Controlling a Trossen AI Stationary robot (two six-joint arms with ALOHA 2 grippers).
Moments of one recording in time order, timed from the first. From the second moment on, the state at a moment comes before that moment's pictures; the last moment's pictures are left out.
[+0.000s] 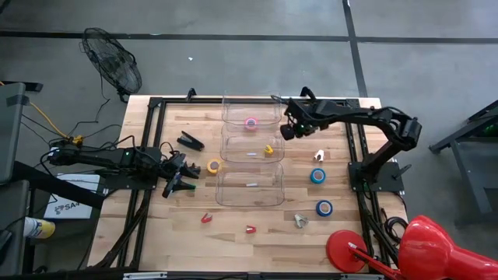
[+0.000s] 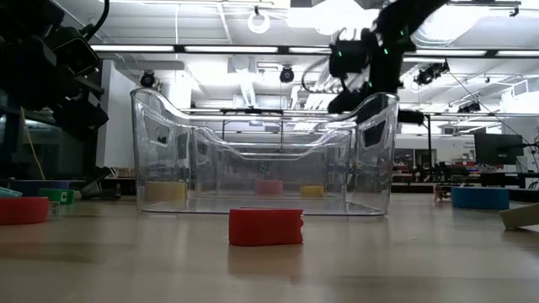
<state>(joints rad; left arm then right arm) -0.09 0.25 0.09 -0.17 0.19 -0.40 -0.48 1.58 1.11 -0.85 0.14 0.72</state>
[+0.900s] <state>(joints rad) -0.09 0.25 0.09 -0.17 0.19 -0.40 -0.32 1.83 1.47 -0.83 -0.10 0.31</state>
